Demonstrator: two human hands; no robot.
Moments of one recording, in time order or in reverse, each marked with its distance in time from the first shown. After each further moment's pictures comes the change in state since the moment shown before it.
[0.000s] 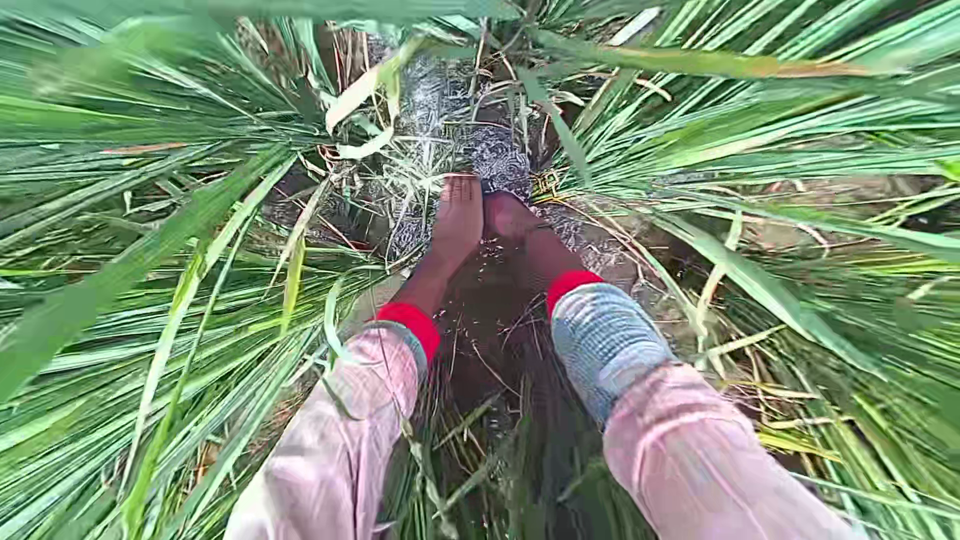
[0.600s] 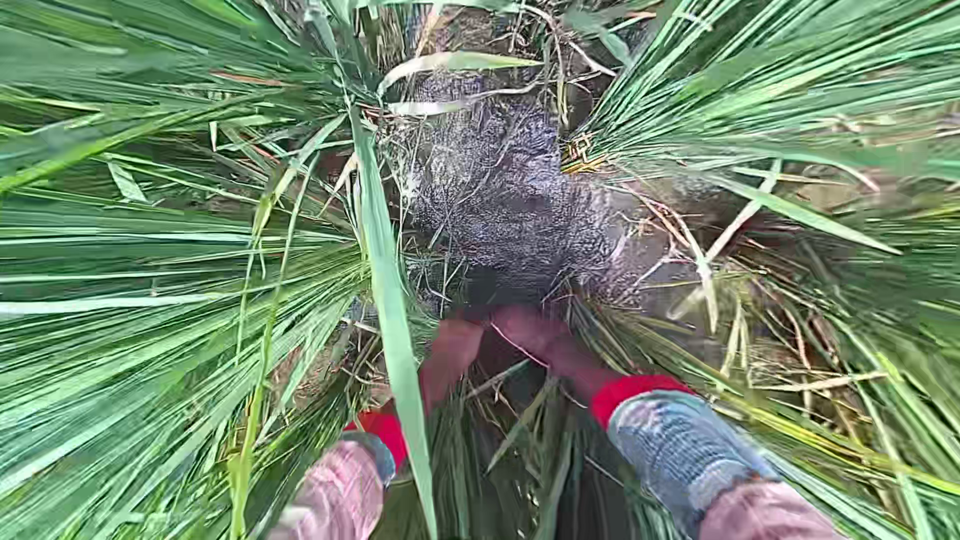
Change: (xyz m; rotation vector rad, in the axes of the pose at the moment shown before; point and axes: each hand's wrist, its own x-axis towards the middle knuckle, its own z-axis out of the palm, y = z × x) left_hand -0.220 -0.005 0.063 -0.086 -0.457 -0.105; right_hand -0.138 0.018 0.158 0.010 -0.320 0.057
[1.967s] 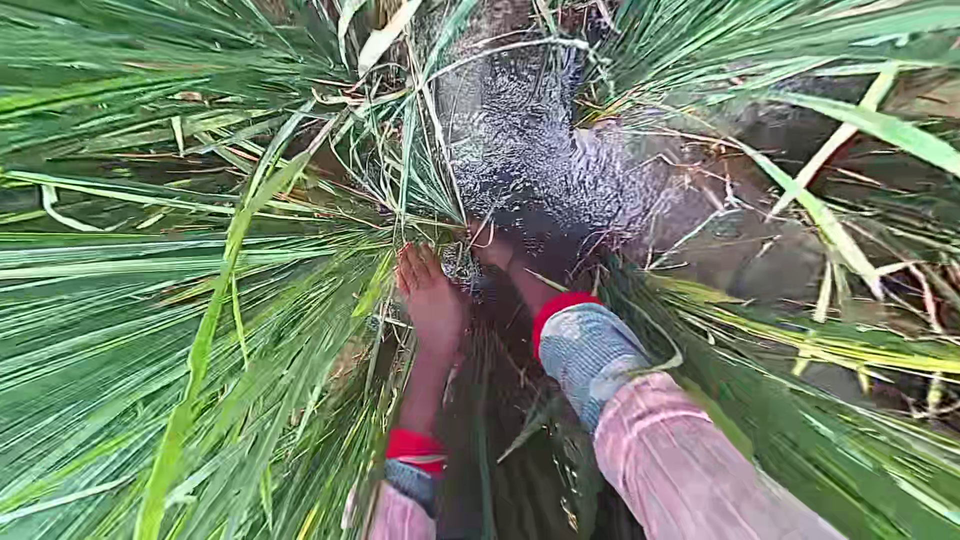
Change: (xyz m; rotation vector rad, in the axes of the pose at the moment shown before) left_hand 0.001 -0.020 -0.036 -0.101 0.552 -0.389; right_hand 0.126 -0.052 -0.030 0.545 0.217 -0.217
